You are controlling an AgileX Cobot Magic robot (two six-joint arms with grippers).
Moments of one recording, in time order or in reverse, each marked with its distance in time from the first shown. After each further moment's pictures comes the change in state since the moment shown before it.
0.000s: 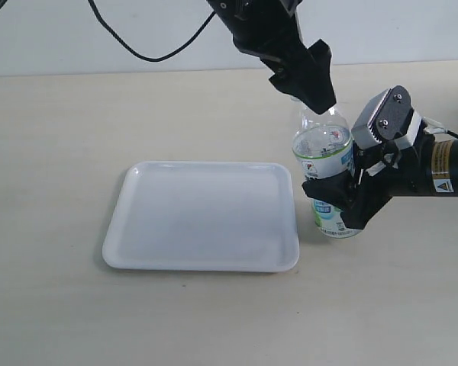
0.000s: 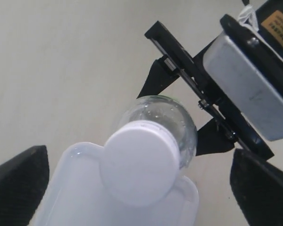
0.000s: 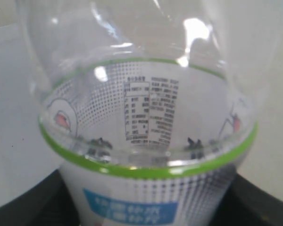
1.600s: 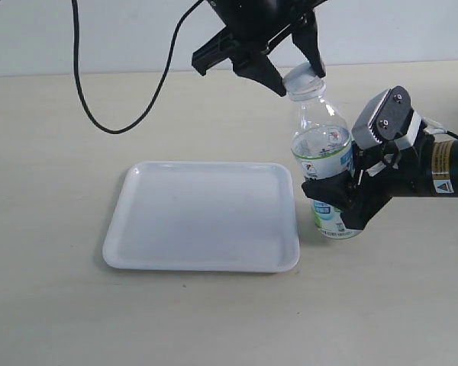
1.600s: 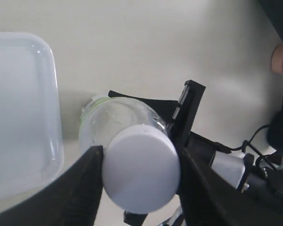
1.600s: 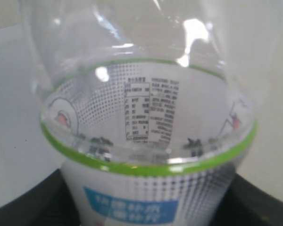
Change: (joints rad) left arm -0.002 -0.004 0.000 0.018 -0.006 -1.222; right arm 0.000 0.000 0.000 -0.004 -0.009 0.004
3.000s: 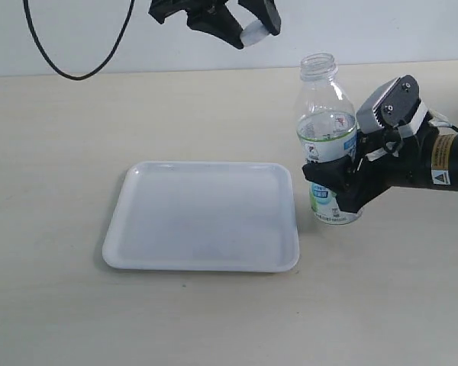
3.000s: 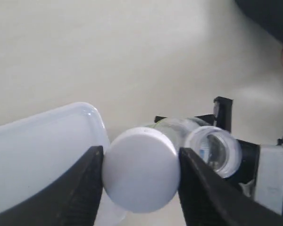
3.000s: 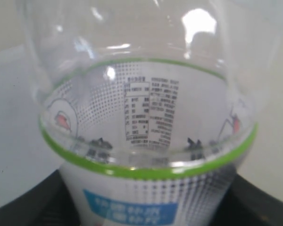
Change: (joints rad) left arm 0.106 -0.061 0.000 0.031 -0.016 0.323; right arm 0.000 0.000 0.004 0.144 -0.013 -0.037
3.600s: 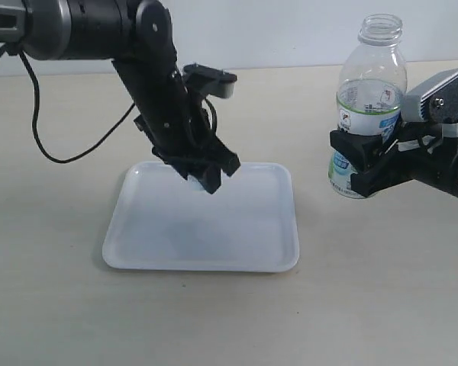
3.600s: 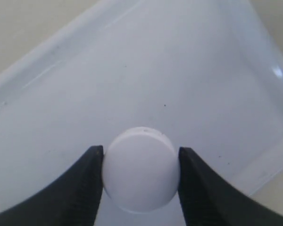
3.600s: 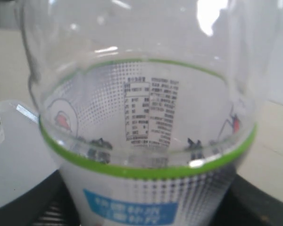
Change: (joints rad) left arm -0.044 -0.004 0.595 0.208 -0.269 0.455; right arm 0.000 -0.119 0.200 0.485 -0.175 -0.316
